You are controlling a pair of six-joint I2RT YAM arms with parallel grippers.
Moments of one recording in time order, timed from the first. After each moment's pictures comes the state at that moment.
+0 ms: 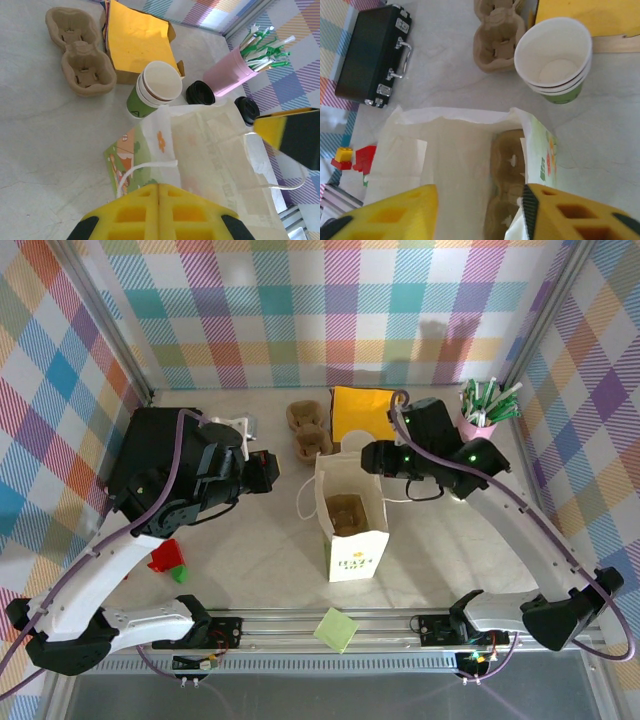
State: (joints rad) left arm -0.78 1.11 1.49 -0.98 -0.14 -0.71; right arm 0.60 1.28 1.50 -0.99 -0.11 0.55
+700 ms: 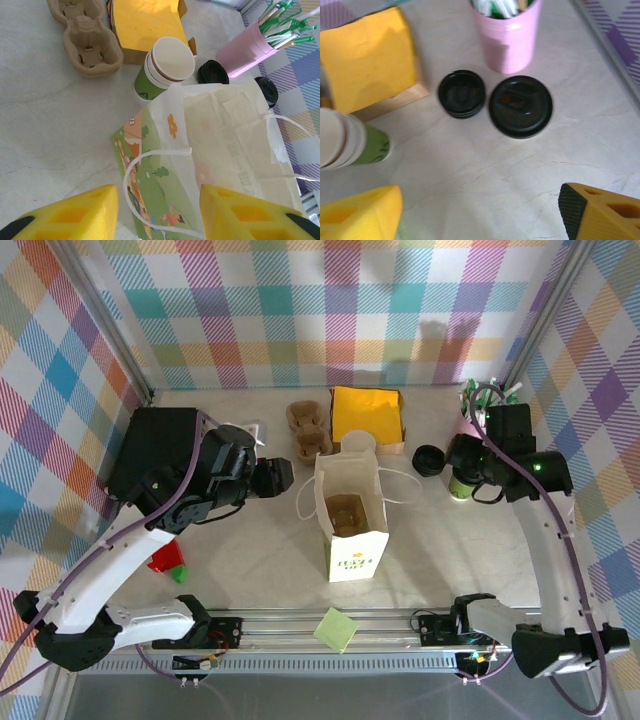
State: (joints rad) left arm -0.78 1.14 1.46 -1.00 -0.11 -0.70; right arm 0.09 1.13 1.40 -1.14 0.17 0.43
